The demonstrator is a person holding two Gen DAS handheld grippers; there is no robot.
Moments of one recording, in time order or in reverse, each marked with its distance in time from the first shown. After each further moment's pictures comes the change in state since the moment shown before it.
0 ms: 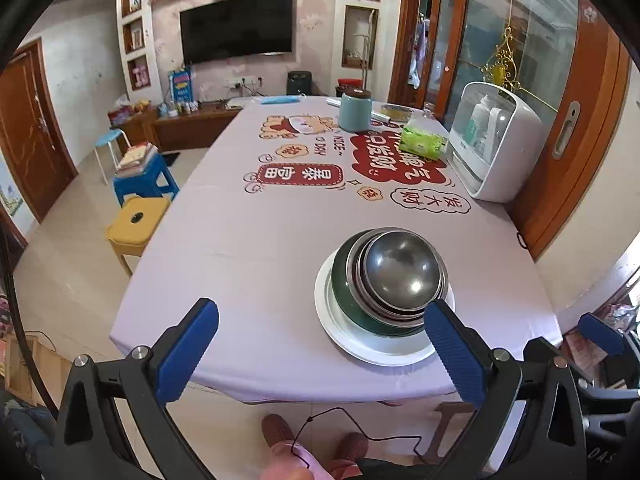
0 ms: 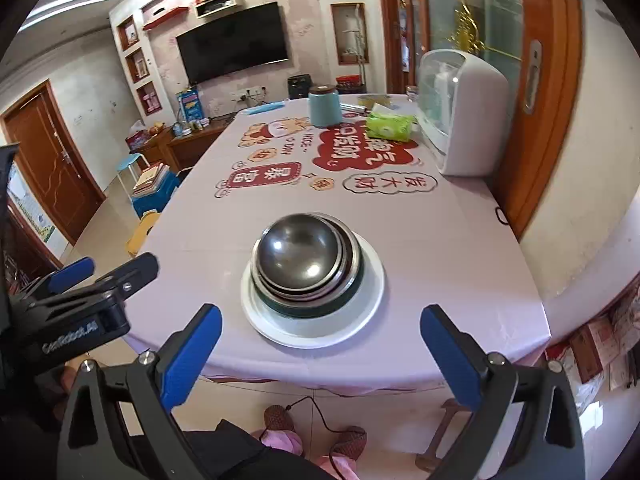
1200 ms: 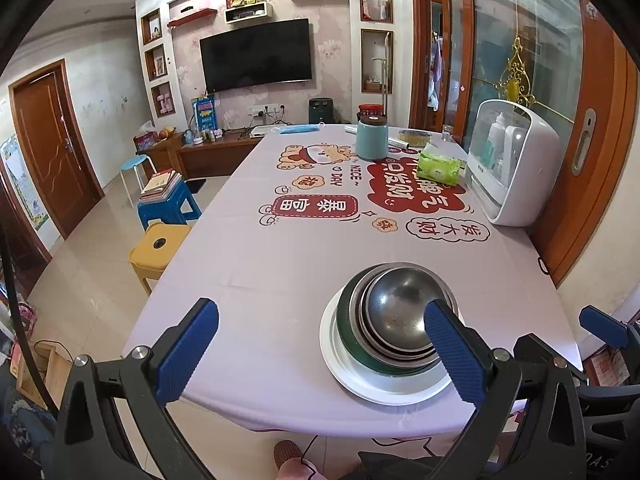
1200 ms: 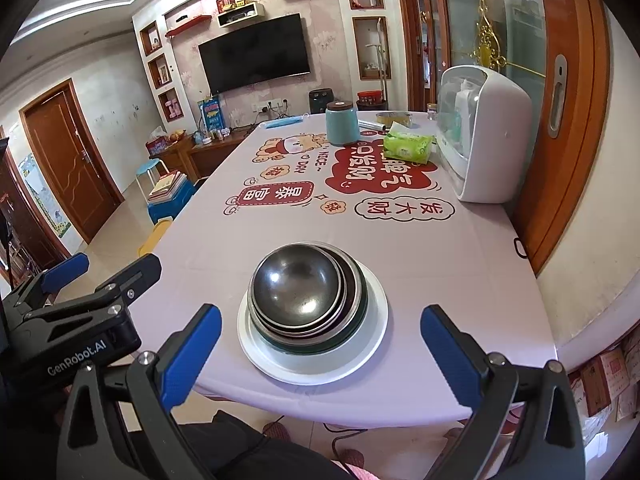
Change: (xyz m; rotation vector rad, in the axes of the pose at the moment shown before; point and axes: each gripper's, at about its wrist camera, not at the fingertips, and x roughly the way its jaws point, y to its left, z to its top) left arm 0.007 -0.030 0.020 -0.002 -0.092 0.101; right arm 0.020 -0.016 0.026 -0.060 -0.052 0.071
